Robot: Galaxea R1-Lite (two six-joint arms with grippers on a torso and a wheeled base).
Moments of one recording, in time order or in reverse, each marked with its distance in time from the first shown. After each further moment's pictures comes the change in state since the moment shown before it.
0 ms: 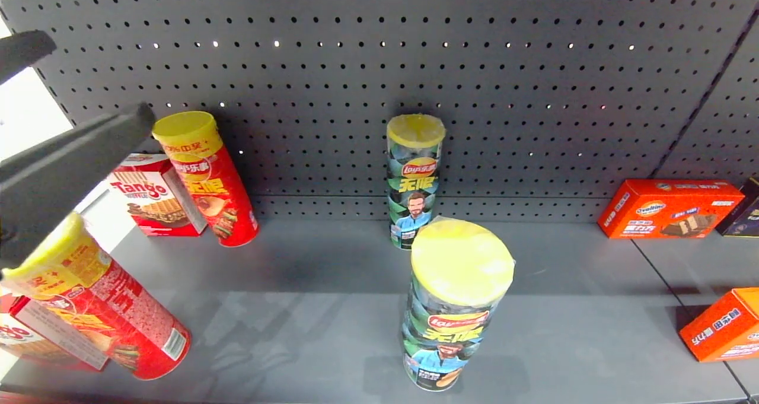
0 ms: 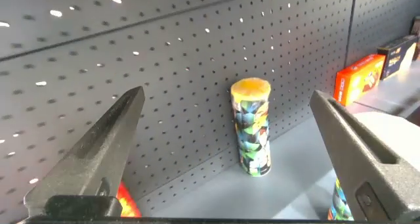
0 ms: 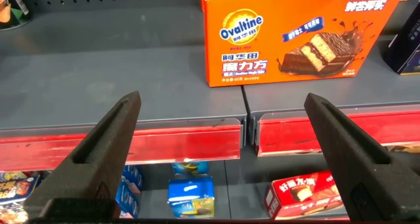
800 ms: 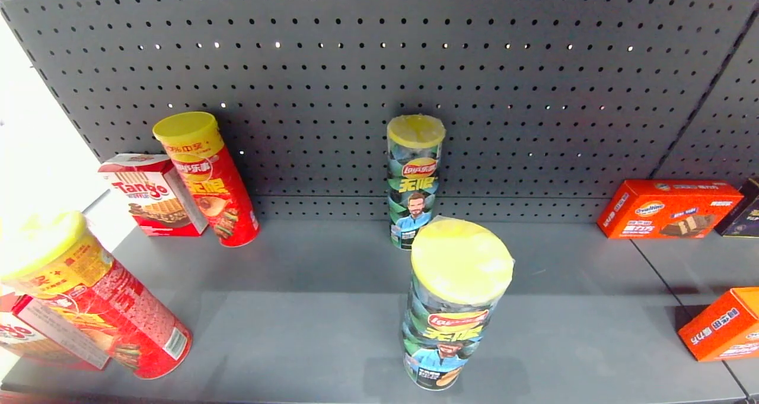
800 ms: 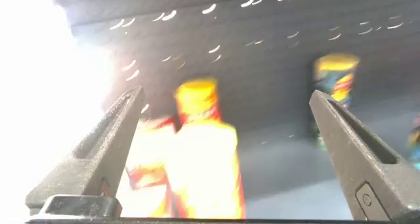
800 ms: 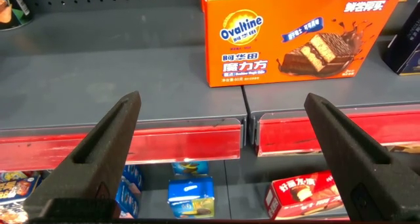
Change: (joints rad) left arm 0.417 -0.574 0.284 0.224 -0.001 -0.094; right arm 0.000 0.000 0.000 0.000 0.000 0.000
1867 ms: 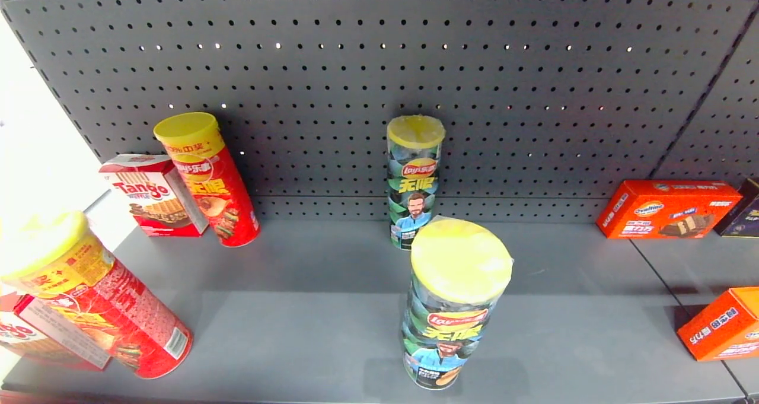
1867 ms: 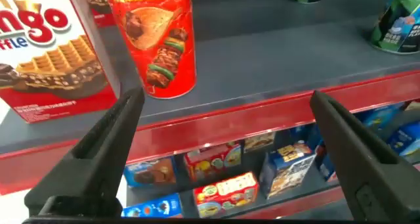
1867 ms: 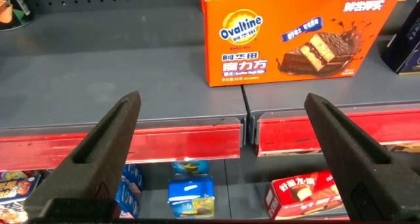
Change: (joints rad) left arm 0.231 -0.378 0.371 0.354 -0.294 -0.172; right arm 0.000 0.000 0.001 0.000 0.000 0.001
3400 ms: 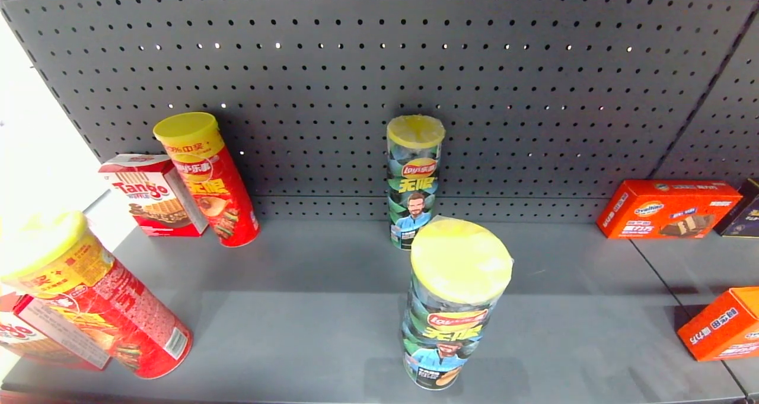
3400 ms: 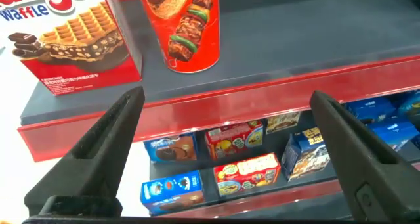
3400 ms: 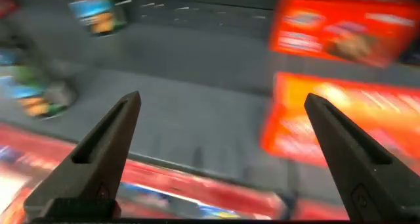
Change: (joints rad) left arm 0.001 -0.003 -0.006 0.089 0.097 0.096; right arm 0.204 0.535 -0.385 -0.012 0.157 -0.080
